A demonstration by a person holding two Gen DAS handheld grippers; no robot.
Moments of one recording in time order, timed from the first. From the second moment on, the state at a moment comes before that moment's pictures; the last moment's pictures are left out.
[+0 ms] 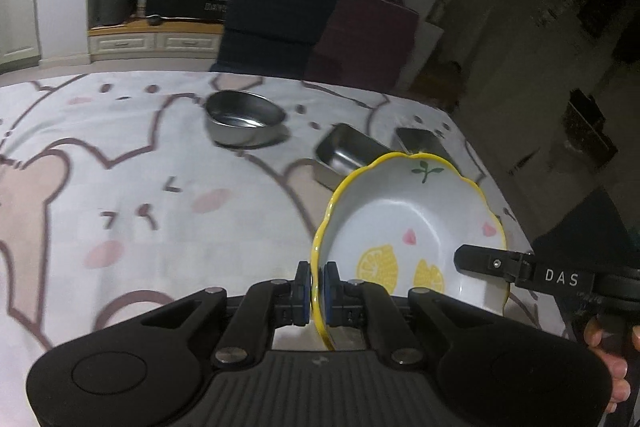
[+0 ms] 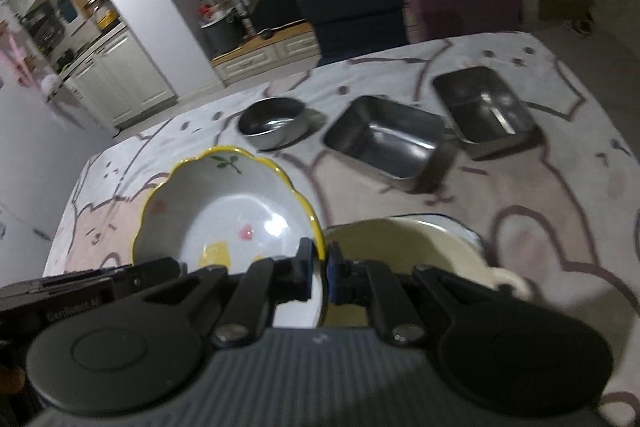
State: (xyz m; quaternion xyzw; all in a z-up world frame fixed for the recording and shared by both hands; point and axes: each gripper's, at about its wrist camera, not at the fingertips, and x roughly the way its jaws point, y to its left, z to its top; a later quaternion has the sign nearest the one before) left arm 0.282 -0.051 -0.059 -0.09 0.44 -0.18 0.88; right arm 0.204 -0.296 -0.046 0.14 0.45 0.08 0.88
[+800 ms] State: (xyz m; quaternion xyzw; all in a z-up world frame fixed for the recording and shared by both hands) left arm 0.296 -0.126 -0.108 -0.04 0.50 -0.21 0.84; right arm 0.187 -0.360 -0.071 0.12 0.49 0.01 0.86
